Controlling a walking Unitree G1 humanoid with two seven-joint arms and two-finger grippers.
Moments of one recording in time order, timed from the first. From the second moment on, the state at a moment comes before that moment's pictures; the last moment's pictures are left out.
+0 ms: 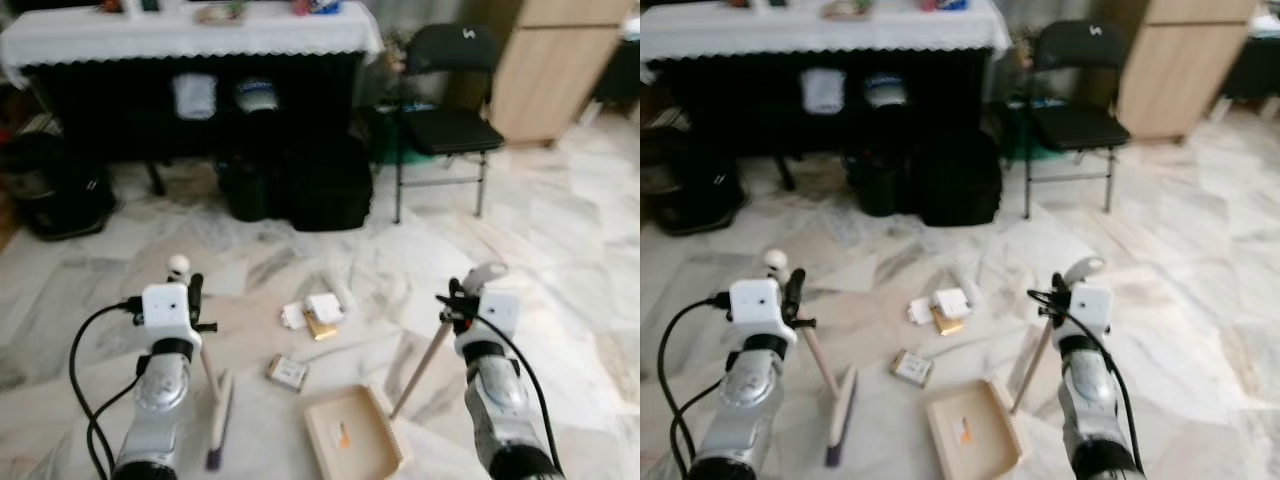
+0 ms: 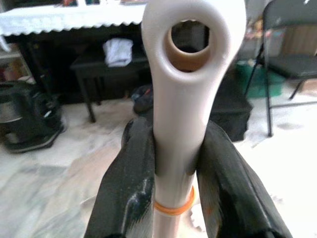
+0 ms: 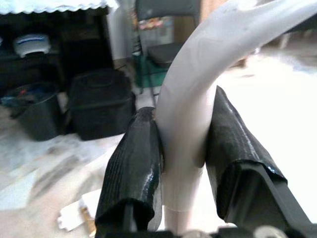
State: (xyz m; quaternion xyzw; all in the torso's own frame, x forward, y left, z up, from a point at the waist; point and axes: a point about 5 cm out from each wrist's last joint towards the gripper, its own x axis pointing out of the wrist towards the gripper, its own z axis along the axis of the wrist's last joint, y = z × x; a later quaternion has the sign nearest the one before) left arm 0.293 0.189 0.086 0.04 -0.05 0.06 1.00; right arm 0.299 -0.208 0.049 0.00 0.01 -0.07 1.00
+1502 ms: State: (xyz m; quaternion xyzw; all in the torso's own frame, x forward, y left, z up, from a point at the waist) left arm 0.288 0.199 0.081 0.05 -0.03 0.07 1.00; right arm 0.302 -0.199 0.052 -0.01 0.00 -0.06 1.00
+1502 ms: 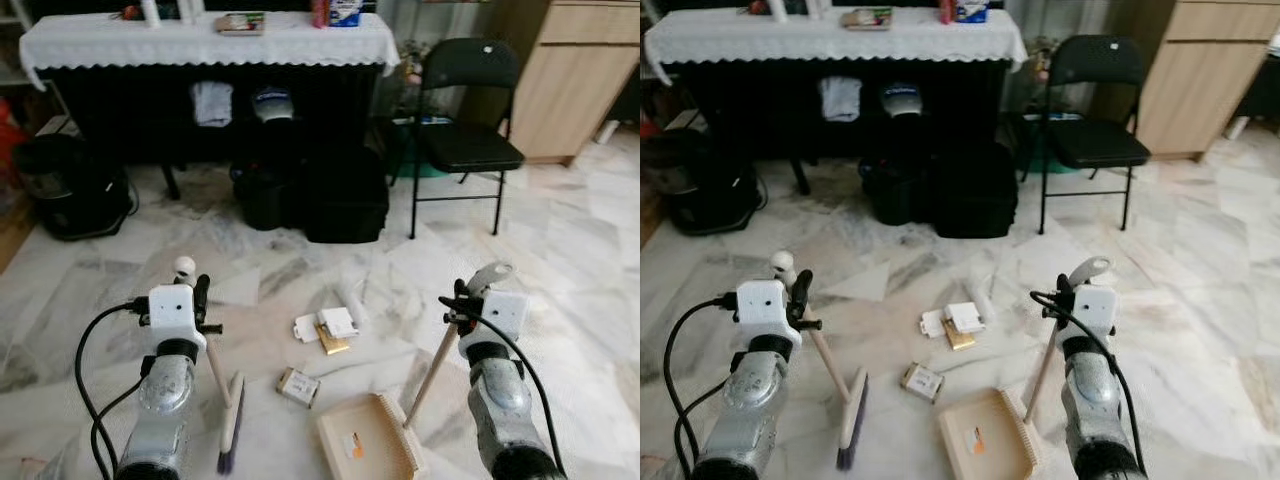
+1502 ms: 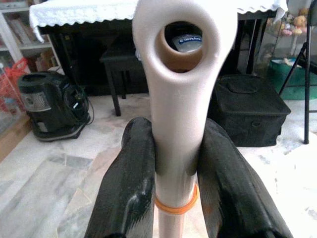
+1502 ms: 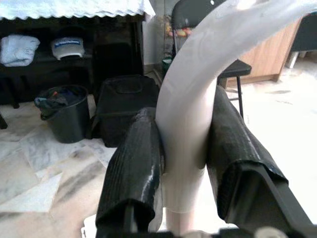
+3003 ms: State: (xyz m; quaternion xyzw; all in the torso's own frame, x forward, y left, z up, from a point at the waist) left arm 0.296 0.188 0.069 -0.11 0.01 -0.01 0.99; right arm 0.299 -0.205 0.051 -0.01 0.00 -0.06 1.00
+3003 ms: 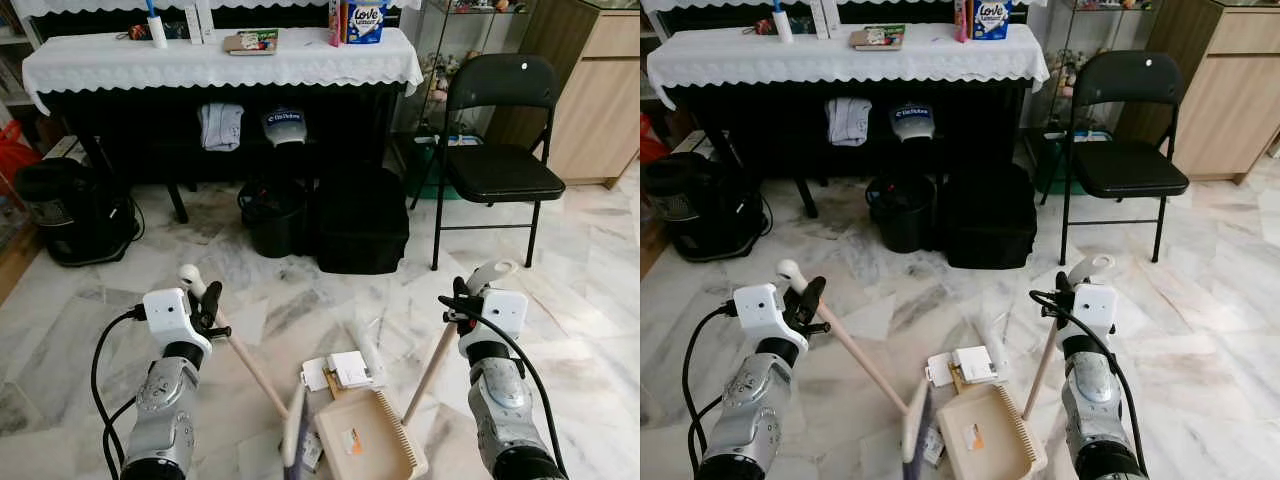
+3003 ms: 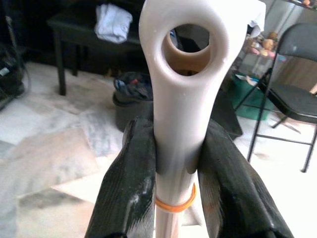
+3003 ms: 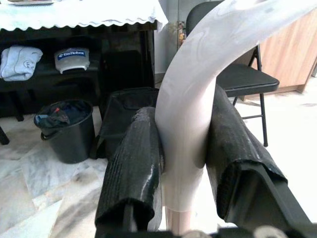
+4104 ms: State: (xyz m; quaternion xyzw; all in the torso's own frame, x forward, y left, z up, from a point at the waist) left arm 0.287 0.165 0.066 0.06 -0.01 -0.07 1.00; right arm 0.297 -0.240 0.064 -0.11 -0.02 -0.19 0.97
